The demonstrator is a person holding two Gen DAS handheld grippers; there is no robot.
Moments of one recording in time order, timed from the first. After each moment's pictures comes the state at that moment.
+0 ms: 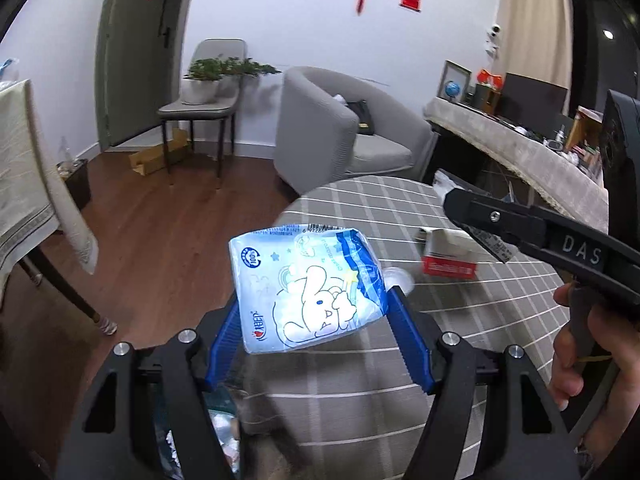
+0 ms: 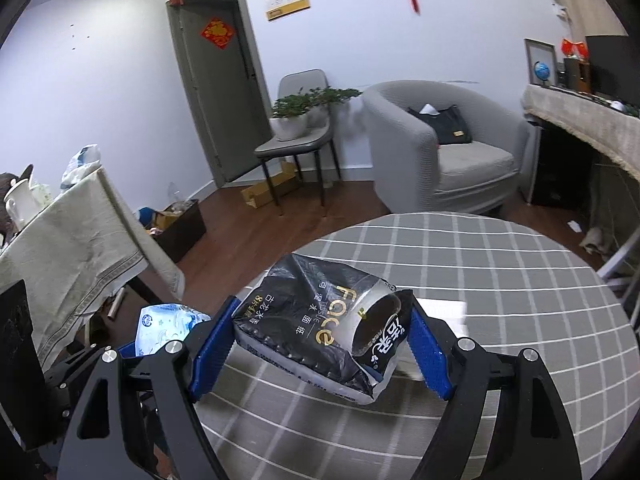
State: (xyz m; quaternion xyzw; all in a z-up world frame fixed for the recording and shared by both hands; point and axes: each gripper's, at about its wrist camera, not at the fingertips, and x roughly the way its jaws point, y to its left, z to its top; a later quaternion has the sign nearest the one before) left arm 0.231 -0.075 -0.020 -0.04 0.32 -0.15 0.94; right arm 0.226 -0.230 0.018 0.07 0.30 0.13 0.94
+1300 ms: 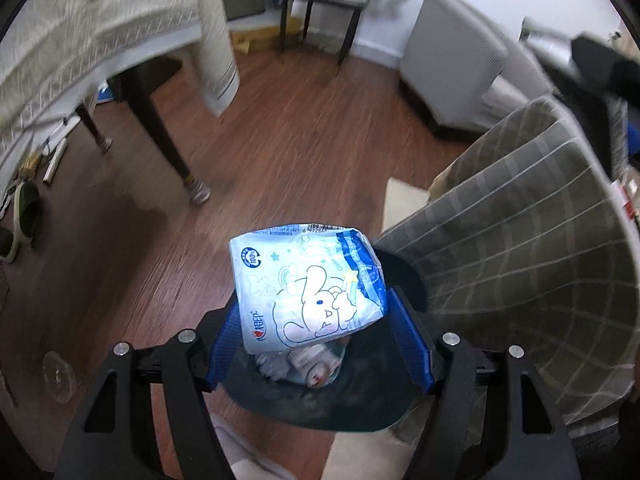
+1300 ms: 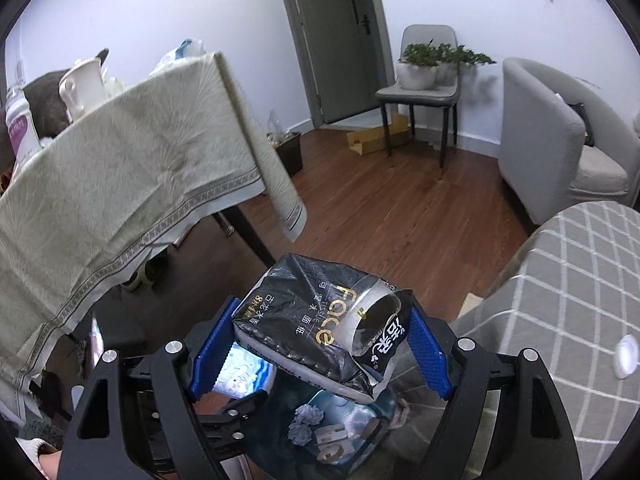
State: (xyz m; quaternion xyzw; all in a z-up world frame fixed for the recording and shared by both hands) left arm 0.224 0.133 -0.152 -0.09 0.50 -0.01 0.86; right arm 0.237 0.003 -0.039 -0.01 0.36 0.28 0.89
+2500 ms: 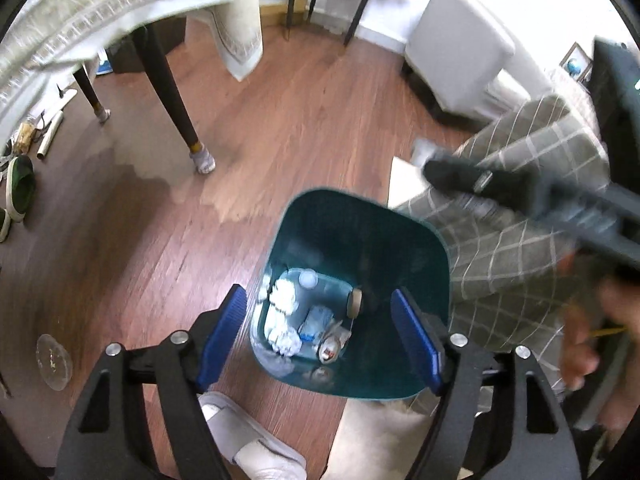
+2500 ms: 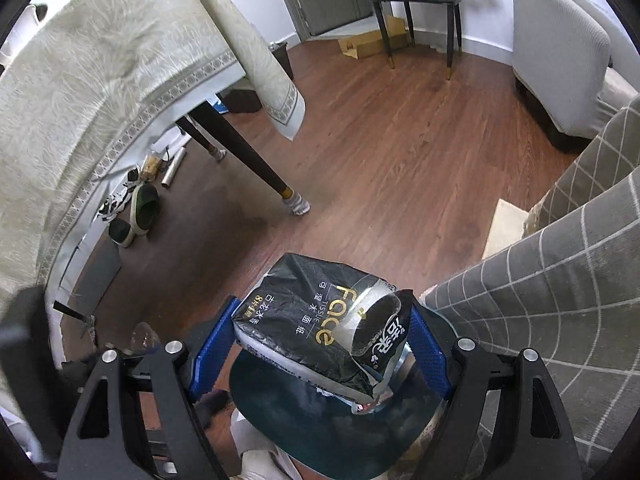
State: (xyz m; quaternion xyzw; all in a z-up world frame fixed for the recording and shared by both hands) left arm 0.201 0.179 -0.157 -0.13 0.51 -0.03 0.85; right arm 0.265 0.057 -0.147 0.00 0.51 0.26 0.82
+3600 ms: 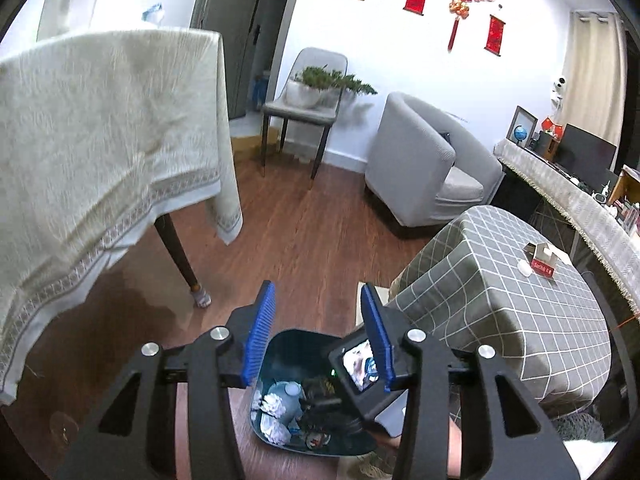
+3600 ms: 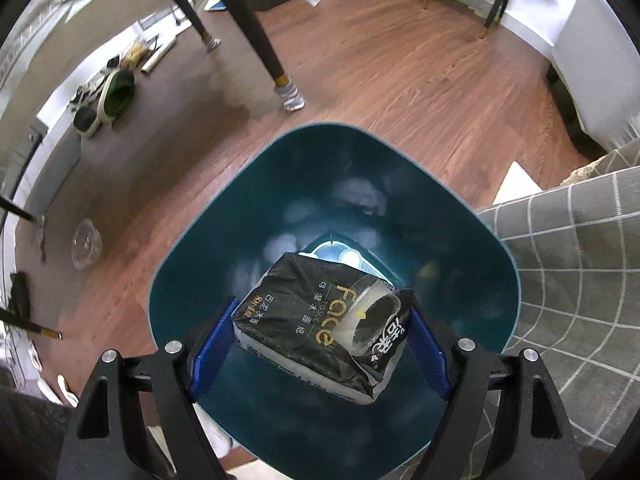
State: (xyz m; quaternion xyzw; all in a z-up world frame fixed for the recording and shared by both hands) left arm 0.151 0.169 -0.004 -0.10 0.30 -0.05 0.95; right arm 0.233 0.104 -0.260 -0.16 0.59 0.26 0.75
